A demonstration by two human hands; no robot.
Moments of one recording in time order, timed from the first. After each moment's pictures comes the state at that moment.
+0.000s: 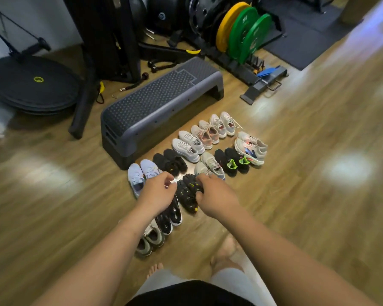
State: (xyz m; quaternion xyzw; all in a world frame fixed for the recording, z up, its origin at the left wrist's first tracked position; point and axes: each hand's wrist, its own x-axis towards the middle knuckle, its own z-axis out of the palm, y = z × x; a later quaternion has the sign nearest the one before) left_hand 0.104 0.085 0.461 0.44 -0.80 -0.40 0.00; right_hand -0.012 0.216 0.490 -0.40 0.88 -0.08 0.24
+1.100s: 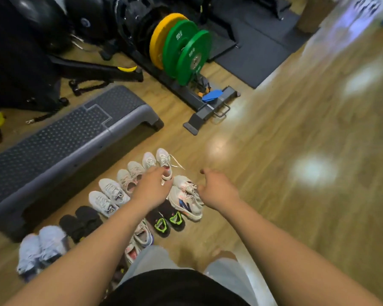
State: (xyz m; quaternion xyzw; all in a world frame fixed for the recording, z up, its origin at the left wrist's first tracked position) left_hand -0.526 0.079 0.449 0.36 -0.86 -0.36 -0.03; right_hand -0.642 0.223 0.497 -0.30 0.91 -0.07 0.27
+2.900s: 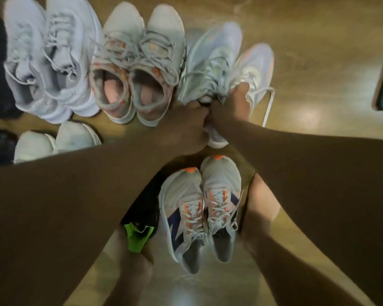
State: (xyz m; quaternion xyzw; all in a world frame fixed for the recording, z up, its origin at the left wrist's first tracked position) left_hand -0.717 -0.100 -0.182 0.53 -0.76 -0.36 -0.14; right_hand -0.837 -0.114 -0.234 -0.37 0.81 -0.10 0.45
